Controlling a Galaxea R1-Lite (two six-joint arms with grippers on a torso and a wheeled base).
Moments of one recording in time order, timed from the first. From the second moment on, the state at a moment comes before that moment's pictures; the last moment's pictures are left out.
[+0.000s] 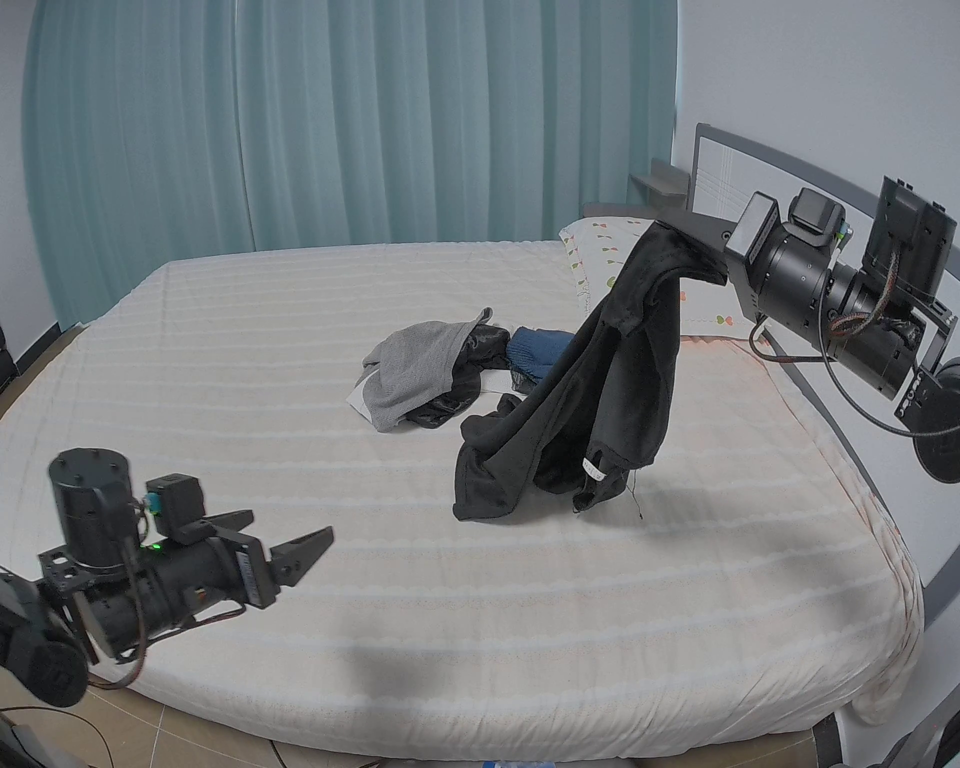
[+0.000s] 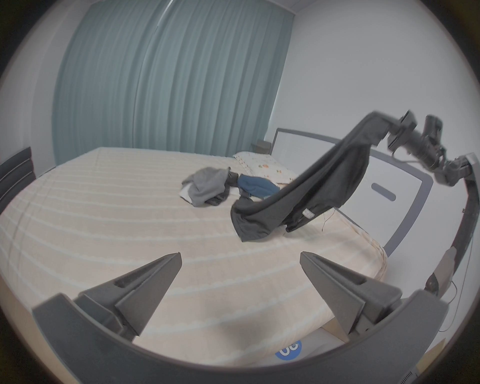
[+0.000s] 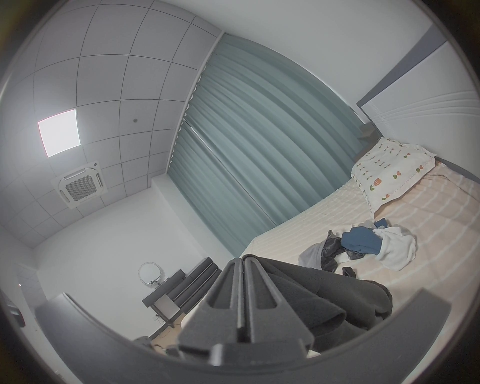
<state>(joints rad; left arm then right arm) -0.42 1.56 -0.31 -0.86 -0.01 -0.23 0.47 1.63 -1.05 -0.78 0.18 0.70</state>
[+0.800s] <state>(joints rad) -0.63 2.34 -0.75 -1.26 0.20 -0.32 0.53 1.60 -1.07 -0.76 0.16 0.69</state>
